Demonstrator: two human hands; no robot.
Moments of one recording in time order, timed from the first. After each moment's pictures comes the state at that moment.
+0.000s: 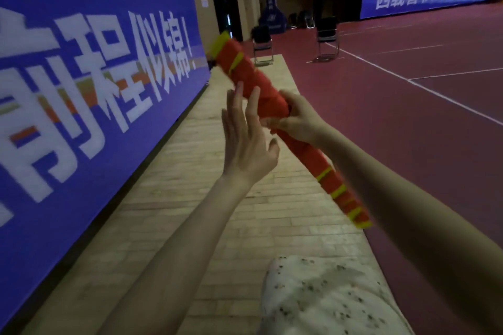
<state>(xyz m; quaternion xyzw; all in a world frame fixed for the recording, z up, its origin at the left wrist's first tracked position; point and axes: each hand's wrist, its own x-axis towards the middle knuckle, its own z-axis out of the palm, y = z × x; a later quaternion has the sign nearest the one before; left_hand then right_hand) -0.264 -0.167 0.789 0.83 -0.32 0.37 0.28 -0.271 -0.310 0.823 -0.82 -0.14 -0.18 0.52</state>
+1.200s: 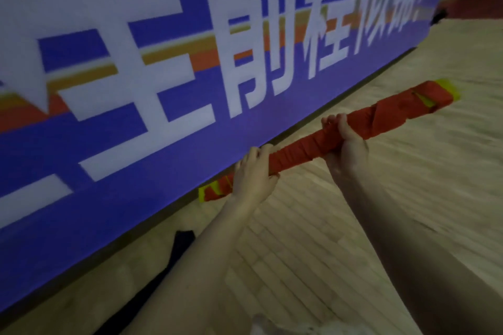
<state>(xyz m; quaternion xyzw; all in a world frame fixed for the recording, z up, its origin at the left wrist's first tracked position) -0.144 0.246 0.651 0.96 0.14 0.17 0.14 -0.054 0.101 0.690 -0.30 0.01 0.10 0.95</state>
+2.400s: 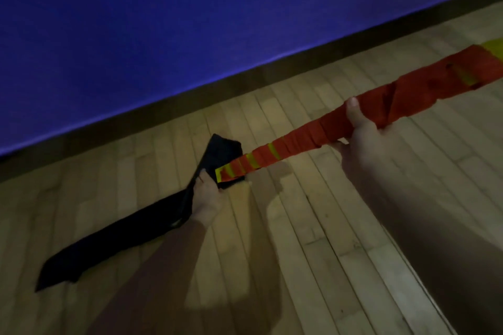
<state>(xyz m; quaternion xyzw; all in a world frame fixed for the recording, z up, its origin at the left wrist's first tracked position) -0.179 0.623 0.053 0.75 0.60 -0.03 0.29 0.035 0.473 0.193 -0.54 0.08 0.28 0.79</state>
